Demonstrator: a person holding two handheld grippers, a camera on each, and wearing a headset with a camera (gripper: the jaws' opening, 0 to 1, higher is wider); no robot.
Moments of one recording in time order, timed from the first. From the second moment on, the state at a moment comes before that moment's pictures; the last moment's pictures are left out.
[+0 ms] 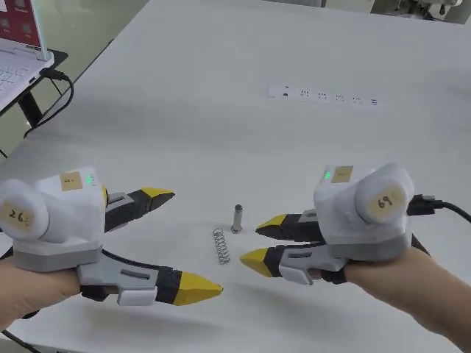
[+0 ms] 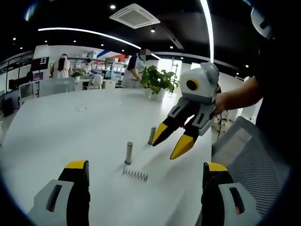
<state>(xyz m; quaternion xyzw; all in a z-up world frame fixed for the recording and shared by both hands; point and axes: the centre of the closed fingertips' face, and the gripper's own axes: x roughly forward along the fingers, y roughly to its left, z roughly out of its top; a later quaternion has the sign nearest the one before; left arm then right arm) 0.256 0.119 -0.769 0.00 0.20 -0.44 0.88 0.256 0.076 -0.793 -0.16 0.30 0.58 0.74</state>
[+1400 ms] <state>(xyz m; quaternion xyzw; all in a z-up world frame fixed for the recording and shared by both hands) 0.250 0.129 -0.775 -0.01 0.20 -0.43 0.88 0.268 0.102 -0.851 -0.20 0.38 0.51 0.75</state>
